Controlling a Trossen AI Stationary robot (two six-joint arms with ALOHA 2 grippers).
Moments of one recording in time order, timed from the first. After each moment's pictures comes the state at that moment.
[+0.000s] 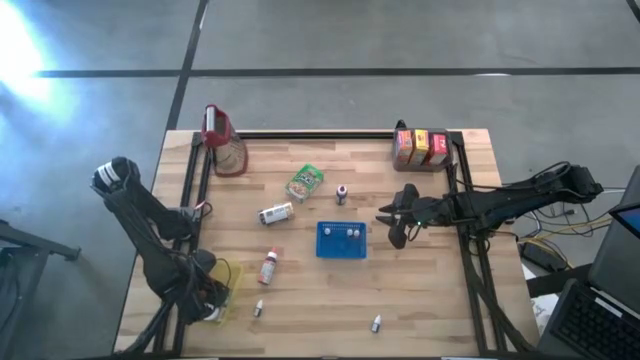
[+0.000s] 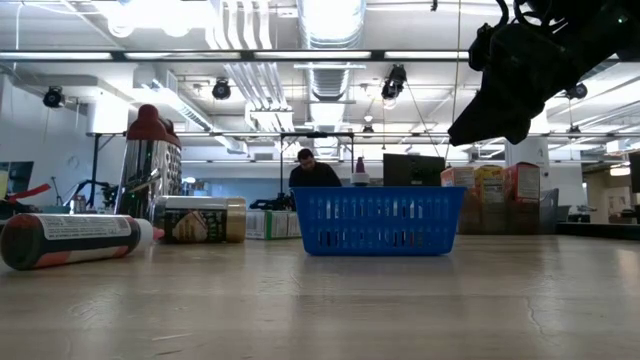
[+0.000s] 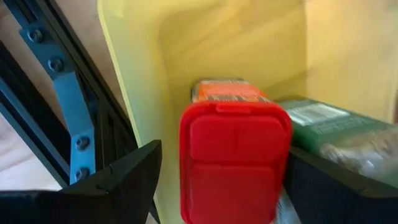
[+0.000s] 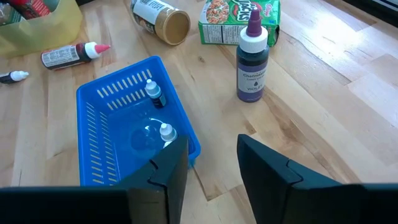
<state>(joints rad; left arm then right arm) -1.02 1.31 0.86 -1.06 0.00 -2.15 0.13 1.00 0.47 -0.10 0.33 0.50</state>
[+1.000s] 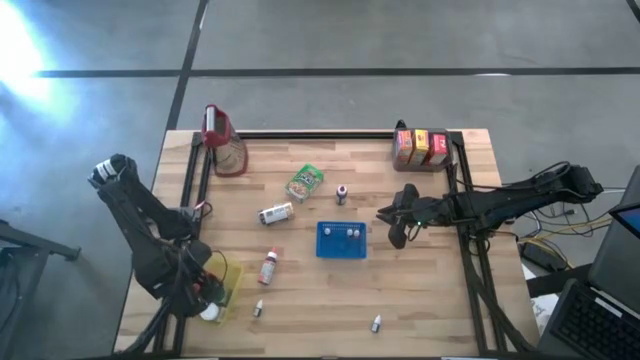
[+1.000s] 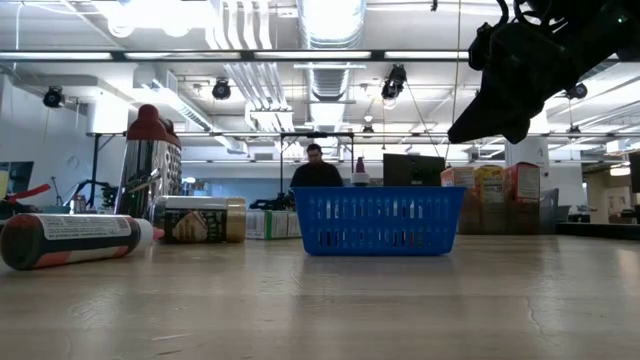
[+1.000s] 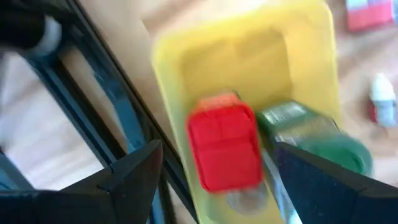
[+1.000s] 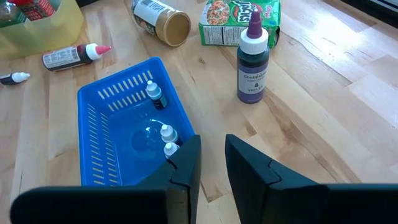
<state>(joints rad) -1.00 1.27 1.04 -1.35 -0.04 -2.05 0.13 1.00 0.47 -0.09 0.33 0.50</state>
